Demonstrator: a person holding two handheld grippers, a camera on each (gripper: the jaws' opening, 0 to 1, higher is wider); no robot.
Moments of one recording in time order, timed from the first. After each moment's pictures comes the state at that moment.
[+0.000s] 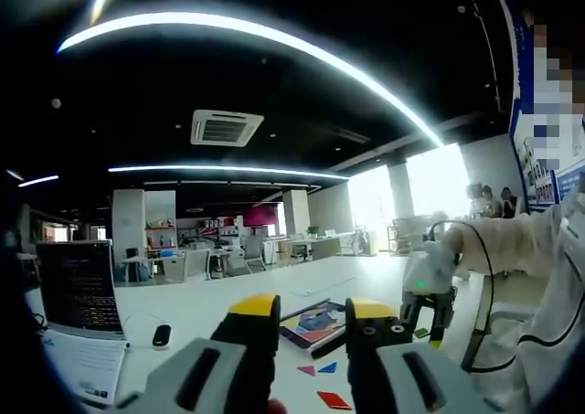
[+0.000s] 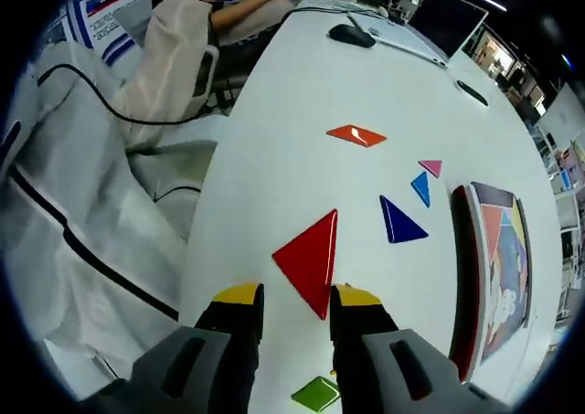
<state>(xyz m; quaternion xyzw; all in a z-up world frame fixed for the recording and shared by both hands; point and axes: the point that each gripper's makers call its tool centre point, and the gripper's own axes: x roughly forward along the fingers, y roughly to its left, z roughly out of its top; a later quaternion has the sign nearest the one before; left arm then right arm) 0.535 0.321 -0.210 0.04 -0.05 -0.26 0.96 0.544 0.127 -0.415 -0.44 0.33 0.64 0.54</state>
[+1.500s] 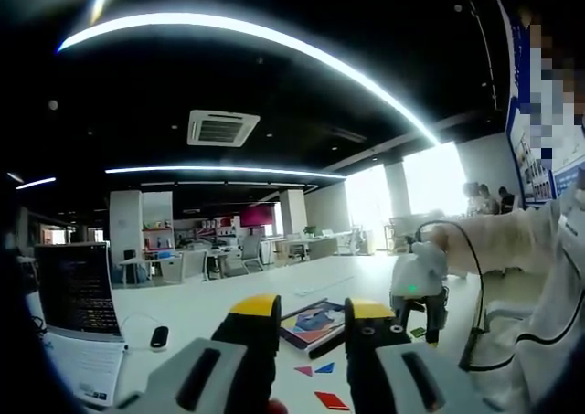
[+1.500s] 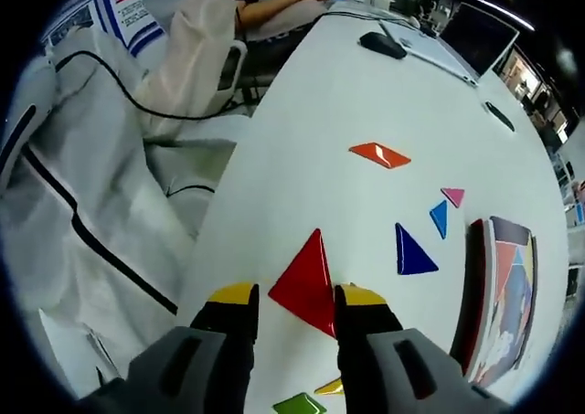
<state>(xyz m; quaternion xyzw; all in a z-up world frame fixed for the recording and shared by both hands) 0.534 0.316 -0.210 0.05 -0.05 -0.27 0.96 0.541 0.138 -0.416 -0.45 0.31 0.68 0.48</state>
